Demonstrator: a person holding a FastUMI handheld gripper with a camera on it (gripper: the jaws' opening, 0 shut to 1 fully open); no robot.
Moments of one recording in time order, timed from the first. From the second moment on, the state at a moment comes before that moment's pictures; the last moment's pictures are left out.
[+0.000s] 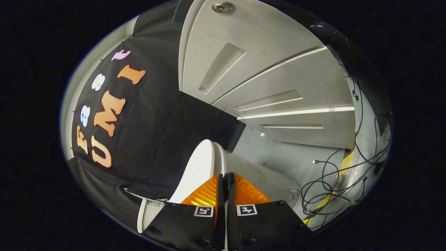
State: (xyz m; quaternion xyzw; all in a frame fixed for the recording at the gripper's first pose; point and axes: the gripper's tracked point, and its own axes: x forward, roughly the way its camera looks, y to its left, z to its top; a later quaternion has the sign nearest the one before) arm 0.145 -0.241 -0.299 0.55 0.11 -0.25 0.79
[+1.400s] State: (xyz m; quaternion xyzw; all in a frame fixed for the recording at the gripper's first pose) arm 0.179 -0.226 -0.165 0.43 0.07 -0.21 0.88
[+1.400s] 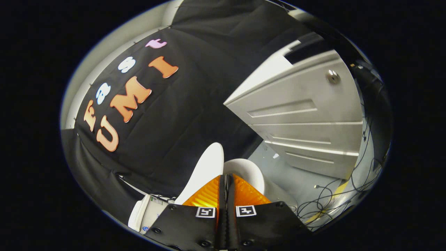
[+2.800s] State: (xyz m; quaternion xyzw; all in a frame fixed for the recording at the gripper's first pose) arm 0.251 -0.051 0.055 0.16 0.07 -0.09 0.98
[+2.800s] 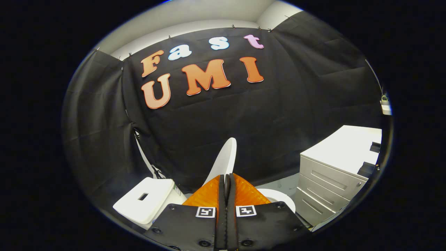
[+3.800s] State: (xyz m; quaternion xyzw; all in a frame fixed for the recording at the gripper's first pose) arm 0.268 0.073 0.113 0.12 0.06 -0.03 0.99
